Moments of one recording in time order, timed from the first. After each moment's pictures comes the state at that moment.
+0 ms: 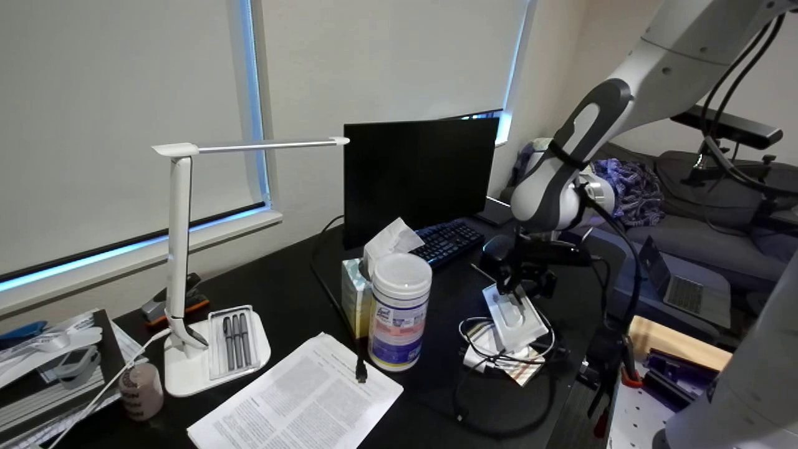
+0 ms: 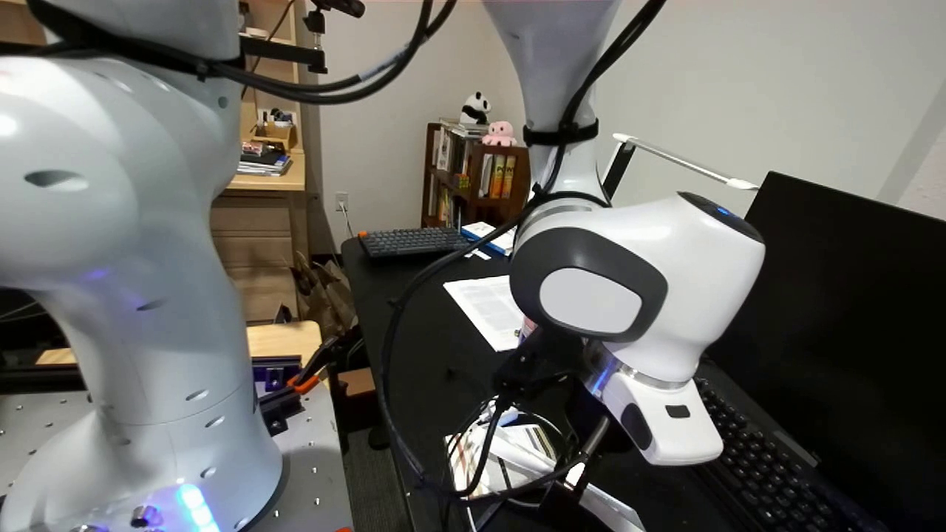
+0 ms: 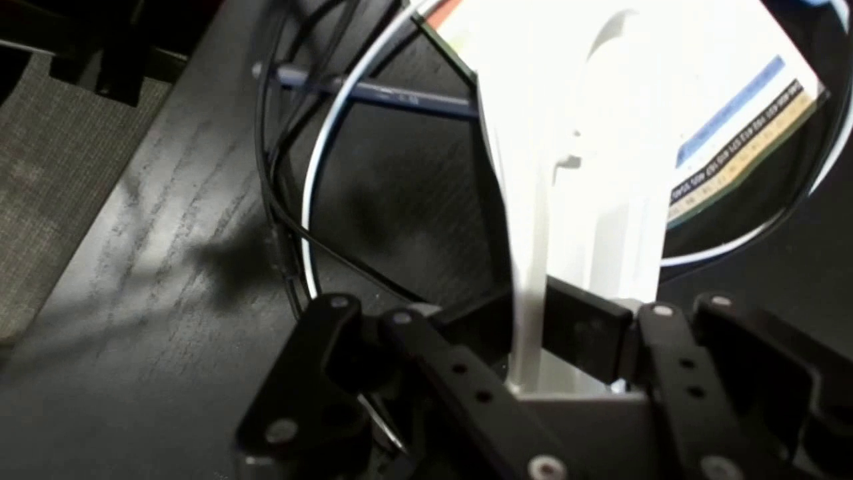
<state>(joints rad) -0.15 0.19 -0.22 -2.68 0.26 2.74 0.37</state>
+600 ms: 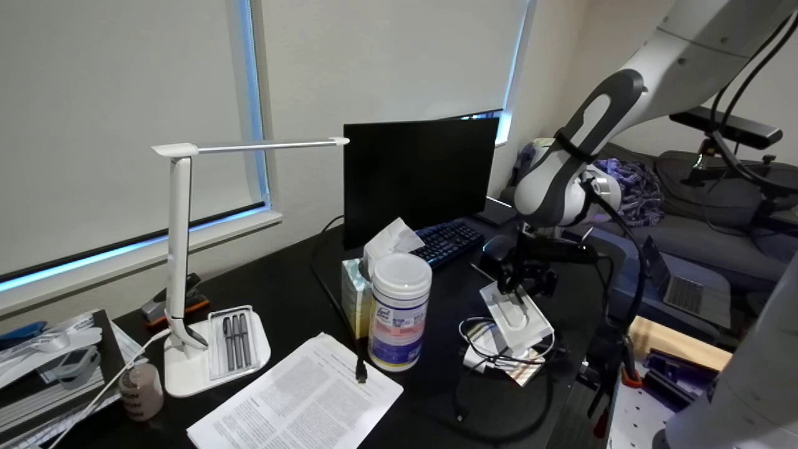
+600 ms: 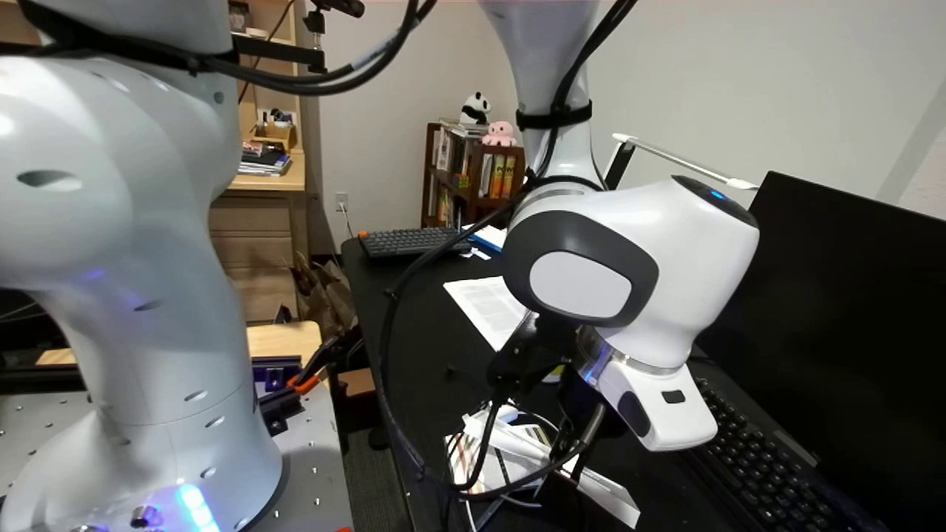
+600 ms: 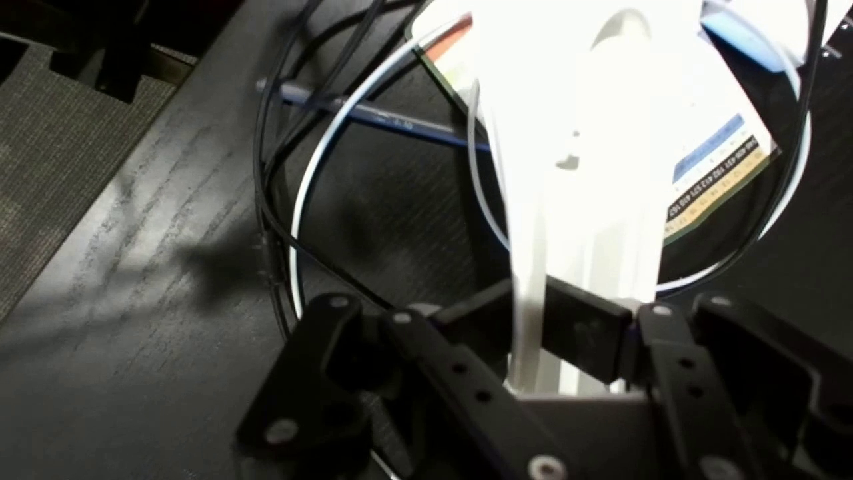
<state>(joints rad) -0.16 0.14 -0.19 -2.70 0.28 2.72 0.28</state>
